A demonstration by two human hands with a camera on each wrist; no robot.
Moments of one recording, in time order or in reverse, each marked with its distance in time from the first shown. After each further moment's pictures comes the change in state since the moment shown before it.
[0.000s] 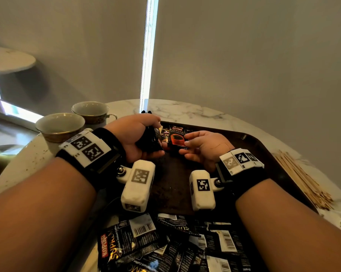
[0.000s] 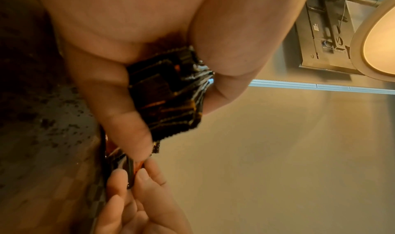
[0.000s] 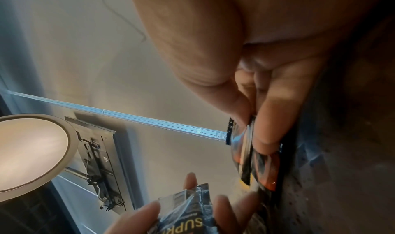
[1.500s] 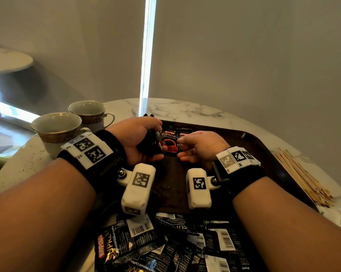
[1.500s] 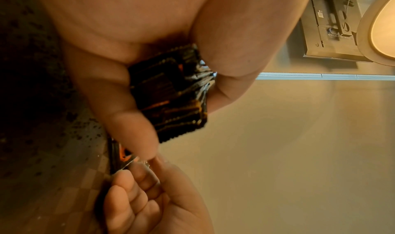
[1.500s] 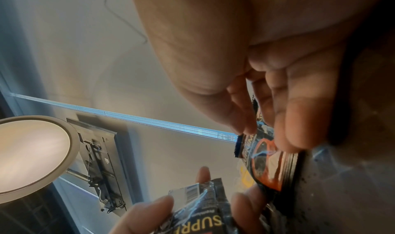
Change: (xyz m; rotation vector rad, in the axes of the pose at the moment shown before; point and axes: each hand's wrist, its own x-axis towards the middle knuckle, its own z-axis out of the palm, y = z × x) left_hand 0.007 -0.008 0.002 0.060 -0.021 -0.032; right_hand -0.007 -0.003 0.008 -0.155 -0.040 0.017
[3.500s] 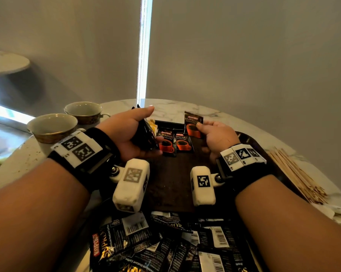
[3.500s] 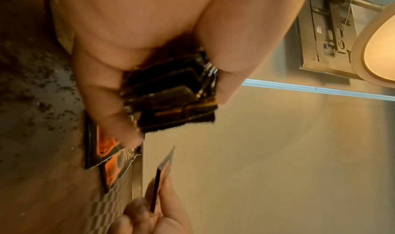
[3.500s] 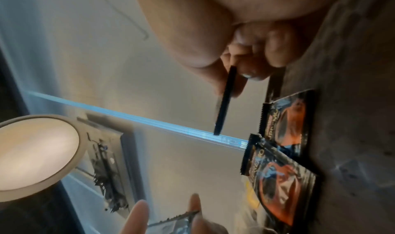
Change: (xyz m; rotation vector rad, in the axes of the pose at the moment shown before) left_hand -0.010 0.009 0.000 -0.134 0.015 0.038; right_hand 0.027 0.008 -0.030 0.045 0.331 -0.163
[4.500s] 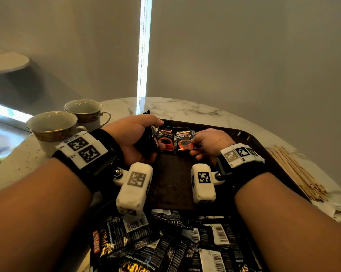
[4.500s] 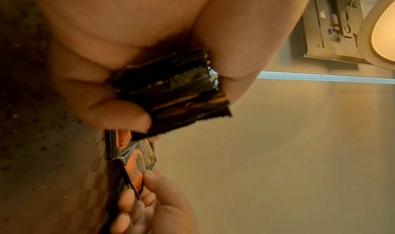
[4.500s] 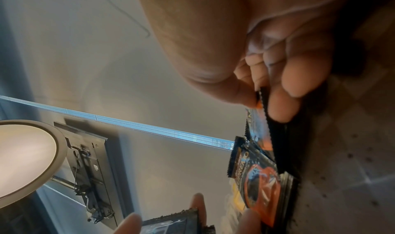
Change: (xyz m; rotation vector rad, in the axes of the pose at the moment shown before) left_hand -0.006 -0.008 0.010 0.133 0.033 -0.048; right_hand -0.018 -0.017 -0.001 -0.334 -0.229 0.223
